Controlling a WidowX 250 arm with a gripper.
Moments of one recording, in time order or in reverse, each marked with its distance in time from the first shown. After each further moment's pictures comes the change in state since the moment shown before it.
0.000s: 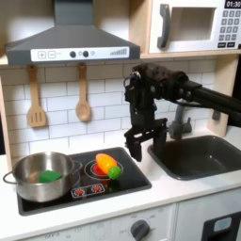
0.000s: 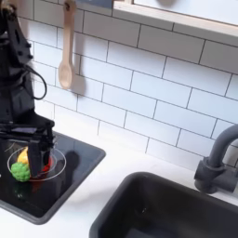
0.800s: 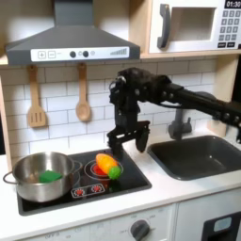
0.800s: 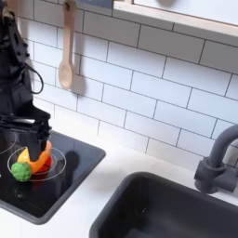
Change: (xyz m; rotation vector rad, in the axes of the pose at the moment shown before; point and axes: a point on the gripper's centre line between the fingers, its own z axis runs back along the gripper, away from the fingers) arm 0.039 0.016 -0.012 0.033 -0.080 -0.026
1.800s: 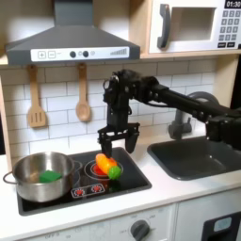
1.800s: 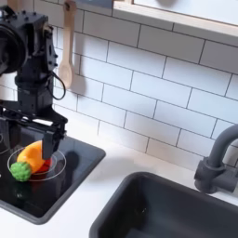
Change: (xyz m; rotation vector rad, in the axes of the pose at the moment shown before) arm 0.036 0.011 -0.017 0.112 0.045 -0.033
